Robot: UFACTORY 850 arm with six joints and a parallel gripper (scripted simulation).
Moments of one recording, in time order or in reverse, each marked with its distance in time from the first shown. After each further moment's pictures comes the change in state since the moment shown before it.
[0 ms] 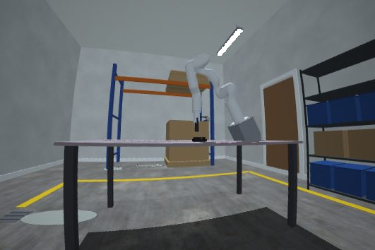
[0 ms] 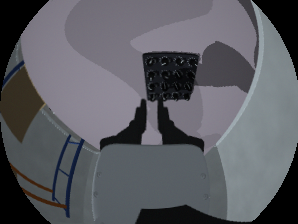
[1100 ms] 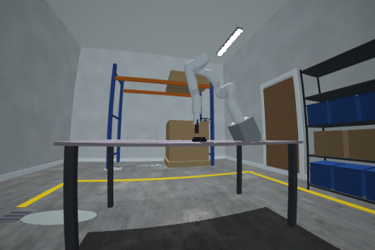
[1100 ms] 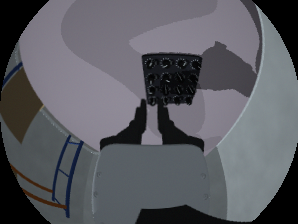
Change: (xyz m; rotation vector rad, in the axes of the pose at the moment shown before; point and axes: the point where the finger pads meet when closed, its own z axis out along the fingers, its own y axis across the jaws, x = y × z) arm 0.000 0.000 0.015 0.001 0.000 0.000
